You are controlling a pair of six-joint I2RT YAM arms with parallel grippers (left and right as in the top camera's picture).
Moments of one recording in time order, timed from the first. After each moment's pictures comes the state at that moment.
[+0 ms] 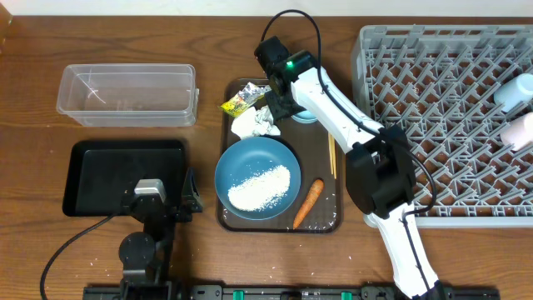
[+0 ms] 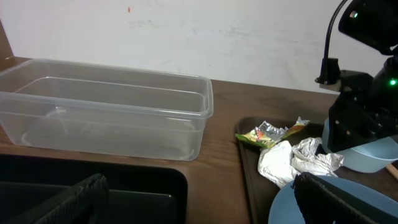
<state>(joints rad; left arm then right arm) 0.00 0.01 0.03 -0.13 0.02 -0.14 0.57 2.41 2.14 -1.10 0.13 0.20</state>
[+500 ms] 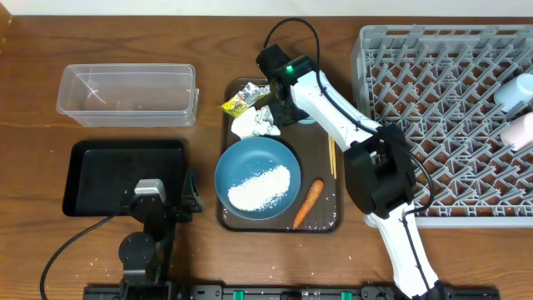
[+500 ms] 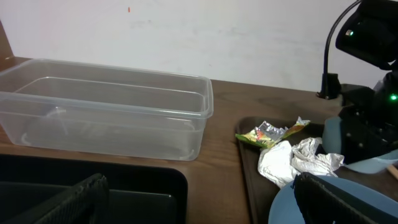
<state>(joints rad) 0.00 0.01 0.03 -0.13 0.02 -0.14 0.57 2.42 2.10 -1.13 0.14 0.20</state>
